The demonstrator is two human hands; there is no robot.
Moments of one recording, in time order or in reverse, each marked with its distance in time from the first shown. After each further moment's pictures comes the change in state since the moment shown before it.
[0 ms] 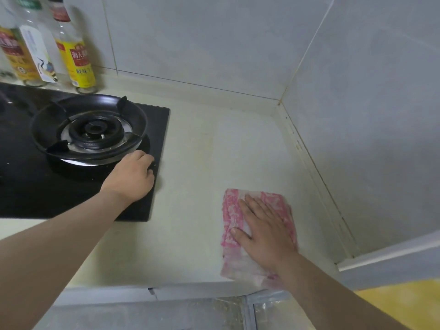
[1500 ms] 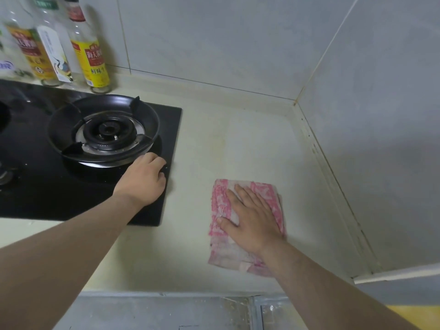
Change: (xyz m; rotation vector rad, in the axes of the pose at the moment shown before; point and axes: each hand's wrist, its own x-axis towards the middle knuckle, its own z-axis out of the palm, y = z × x) left_hand 0.001 0.002 -0.001 -0.012 -0.022 -0.043; right_hand 0.056 -0.033 0.004 0.048 -0.030 -0.045
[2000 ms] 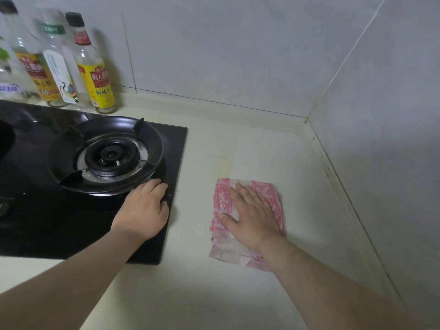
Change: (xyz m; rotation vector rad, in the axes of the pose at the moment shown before) left_hand 0.006 -0.001 0.002 0.078 -0.033 -0.050; right_hand 0.084 0.007 -0.014 -0.021 0.042 0.002
